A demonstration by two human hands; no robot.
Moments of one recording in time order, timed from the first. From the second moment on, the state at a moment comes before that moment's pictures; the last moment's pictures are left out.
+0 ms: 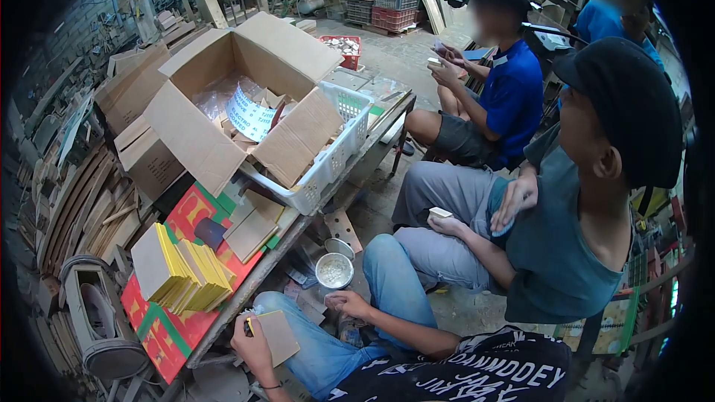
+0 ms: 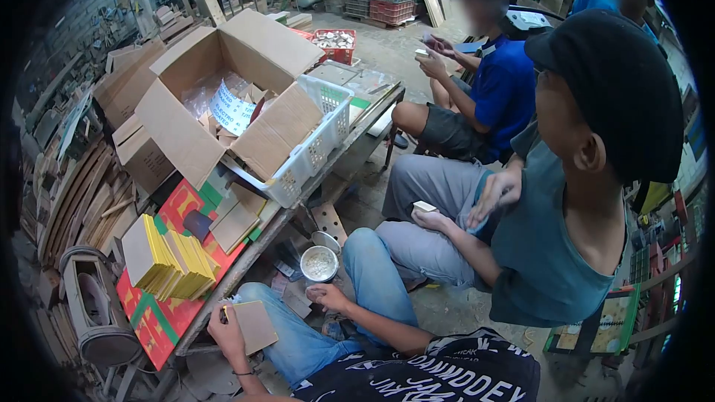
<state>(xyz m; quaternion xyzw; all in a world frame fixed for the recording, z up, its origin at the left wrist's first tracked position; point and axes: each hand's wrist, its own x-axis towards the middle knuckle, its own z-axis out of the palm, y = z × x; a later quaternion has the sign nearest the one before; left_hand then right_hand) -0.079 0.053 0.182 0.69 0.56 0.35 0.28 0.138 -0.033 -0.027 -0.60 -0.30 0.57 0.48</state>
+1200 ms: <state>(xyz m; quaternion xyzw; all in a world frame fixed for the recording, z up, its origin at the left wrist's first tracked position) -0.082 0.062 0.150 0.53 0.51 0.41 0.55 0.028 -0.004 0.139 -0.43 -0.61 0.29 0.59</state>
